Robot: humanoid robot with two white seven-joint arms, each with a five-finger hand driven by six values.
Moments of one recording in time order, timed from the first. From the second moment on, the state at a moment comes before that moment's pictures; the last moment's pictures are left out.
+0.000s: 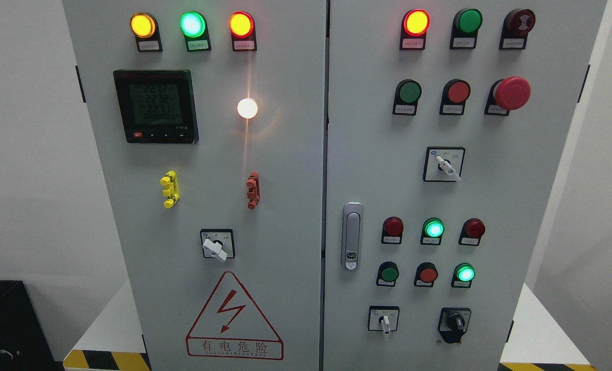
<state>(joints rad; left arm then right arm) 0.04 -0.10 -0.07 -0.08 0.08 -0.11 0.18 0.08 0.12 -0.05 -0.32 0.50 0.03 -0.04</state>
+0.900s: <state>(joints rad) 0.04 -0.10 -0.07 -0.08 0.08 -0.11 0.17 0.06 0.11 -0.04 -0.62 0.91 0.02 -0.11</state>
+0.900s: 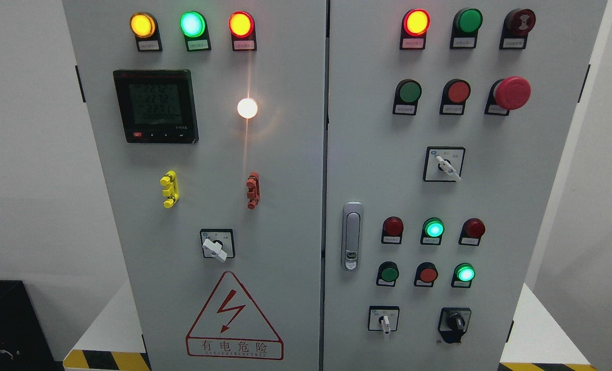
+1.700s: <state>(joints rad) 0.04 -0.10 -0.07 -0.08 0.08 -0.11 0.17 0.06 0.11 -0.06 -1.06 1.12 0.02 -0.15</state>
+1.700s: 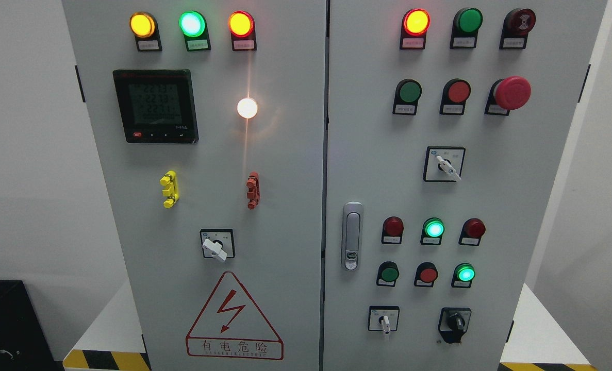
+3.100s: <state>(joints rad) 0.04 -0.10 -0.07 -0.08 0.08 -0.11 0.18 0.01 0.13 -0.08 -1.62 1.33 0.14 -0.01</state>
